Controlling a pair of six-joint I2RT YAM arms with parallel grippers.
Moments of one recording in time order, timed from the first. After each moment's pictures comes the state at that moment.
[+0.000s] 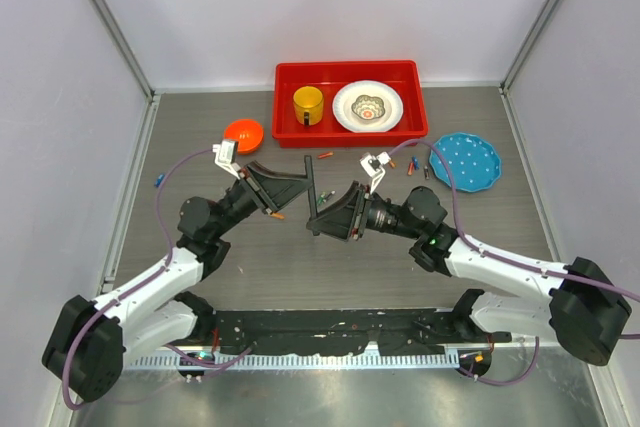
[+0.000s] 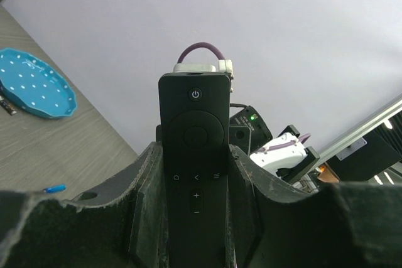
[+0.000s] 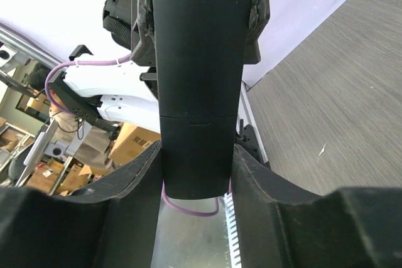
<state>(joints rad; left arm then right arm) -0.55 0.98 0.43 0.98 0.47 -1.18 0.83 1.11 0.53 0.77 -0.51 0.94</state>
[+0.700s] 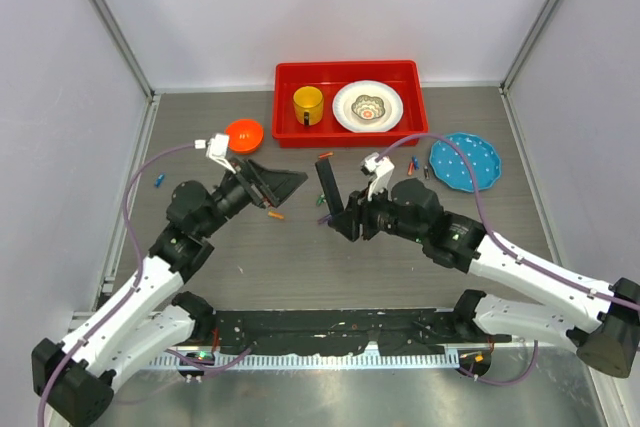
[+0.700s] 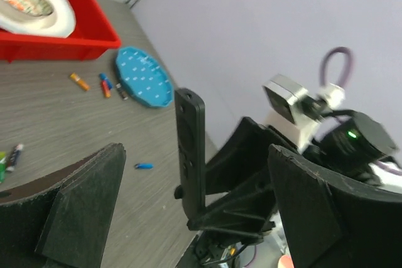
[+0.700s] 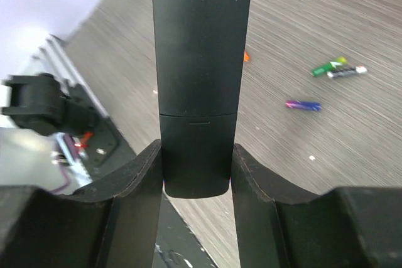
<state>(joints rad) -0.55 0.75 0.57 0.33 0.29 -0.89 0.89 0.96 0.77 -0.11 -0.15 0.47</state>
